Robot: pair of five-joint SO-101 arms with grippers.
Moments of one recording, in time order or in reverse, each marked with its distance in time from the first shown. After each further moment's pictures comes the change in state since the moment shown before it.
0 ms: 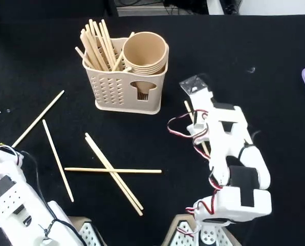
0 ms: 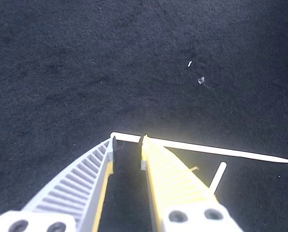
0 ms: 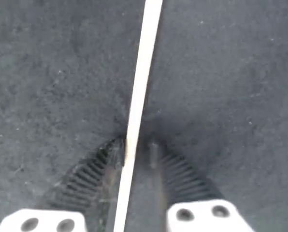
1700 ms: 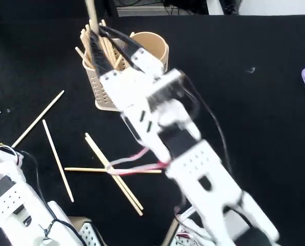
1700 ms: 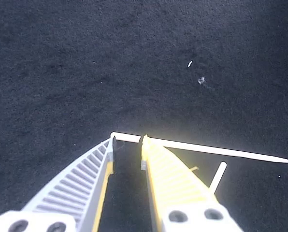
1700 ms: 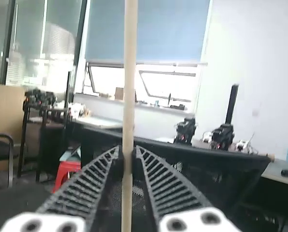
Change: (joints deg) left arm 0.0 0.0 0.0 0.0 0.0; right arm -41.5 -32.9 -5.2 -60.0 -24.4
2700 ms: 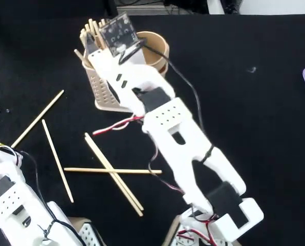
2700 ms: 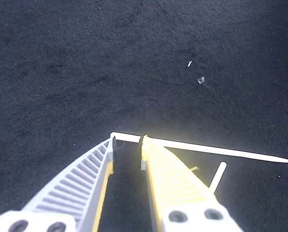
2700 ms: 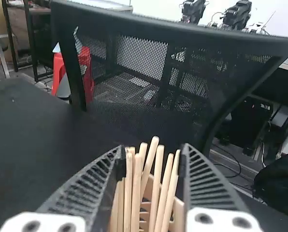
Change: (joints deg) left arm 0.0 0.0 0.0 0.0 0.0; right arm 3.8 24.2 -23.9 25.5 -0.4
